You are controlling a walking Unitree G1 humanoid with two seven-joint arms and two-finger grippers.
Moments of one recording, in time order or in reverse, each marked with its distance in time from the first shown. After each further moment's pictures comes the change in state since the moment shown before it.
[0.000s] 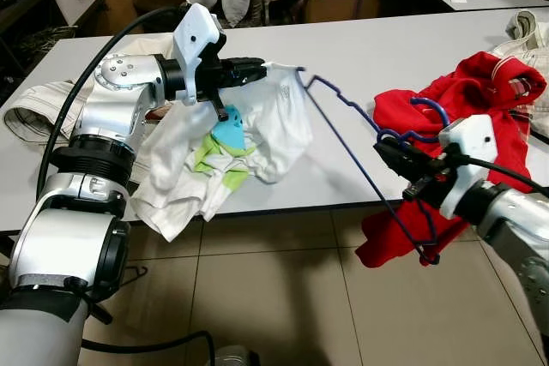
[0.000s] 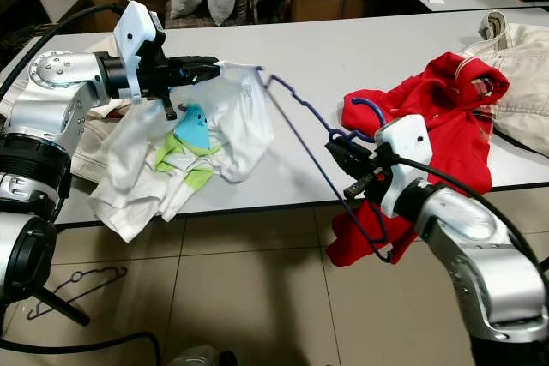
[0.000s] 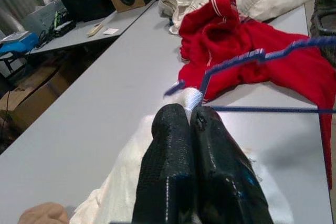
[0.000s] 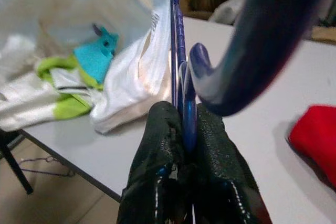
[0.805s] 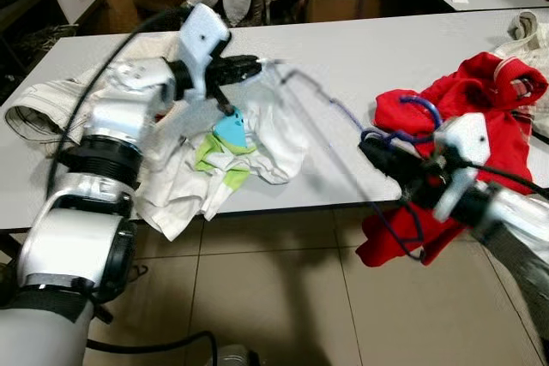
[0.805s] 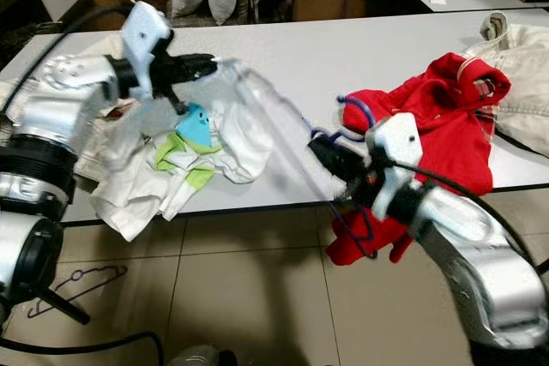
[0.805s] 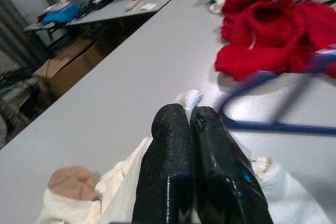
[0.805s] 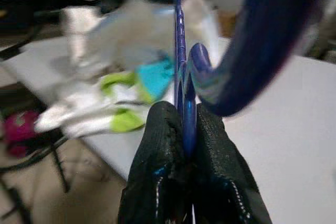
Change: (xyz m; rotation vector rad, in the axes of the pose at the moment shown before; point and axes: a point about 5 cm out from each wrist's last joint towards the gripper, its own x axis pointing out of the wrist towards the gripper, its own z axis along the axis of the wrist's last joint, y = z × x) left arm 0.014 0.001 -0.010 -0.035 0.094 0.176; right arm -0.007 0.021 0.014 -0.020 -0.078 0.210
